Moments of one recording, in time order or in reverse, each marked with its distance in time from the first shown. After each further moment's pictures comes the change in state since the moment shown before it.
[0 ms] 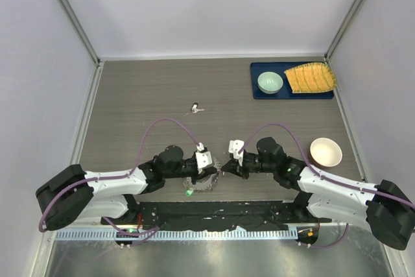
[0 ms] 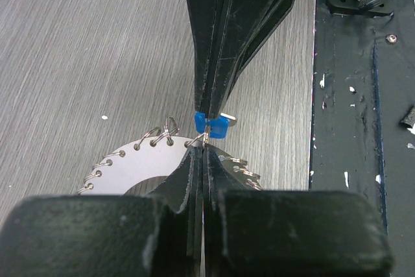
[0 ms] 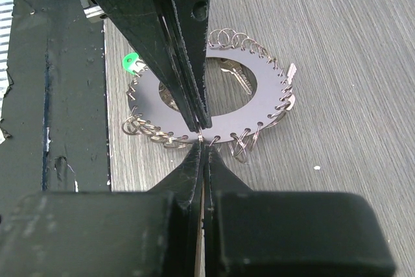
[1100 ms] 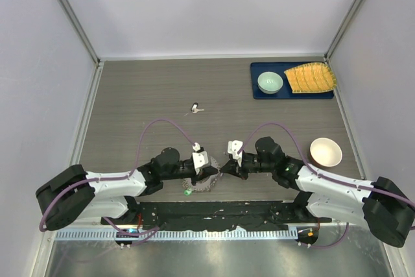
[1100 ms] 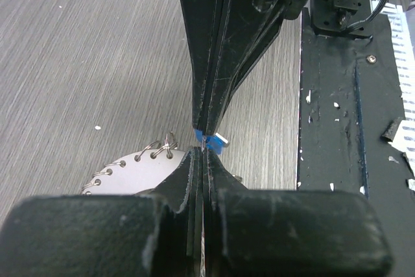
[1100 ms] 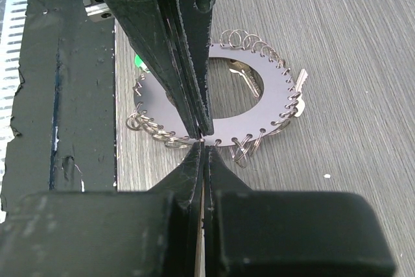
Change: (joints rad) left arm 0.000 0.000 -0.045 0.116 0.020 -0.059; right arm 0.000 0.035 0.000 0.030 -0.039 0.001
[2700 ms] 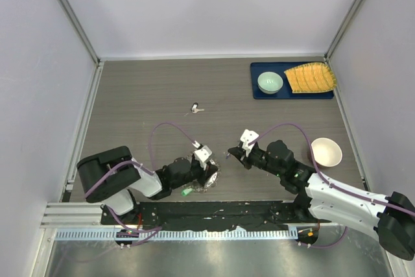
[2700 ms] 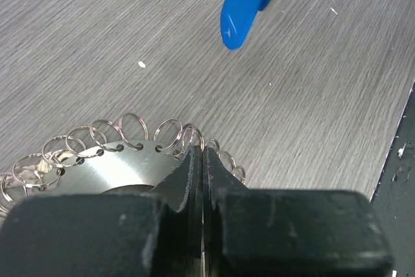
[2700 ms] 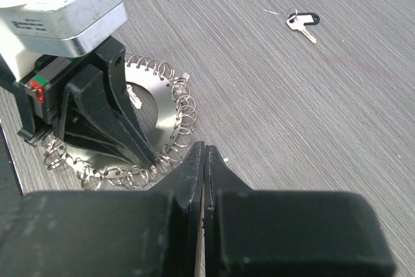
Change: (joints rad) left arm -0.096 0.412 -0.034 0.401 -0.443 -0.313; right arm 0.006 -0.175 -0.053 0.068 0.421 0.088
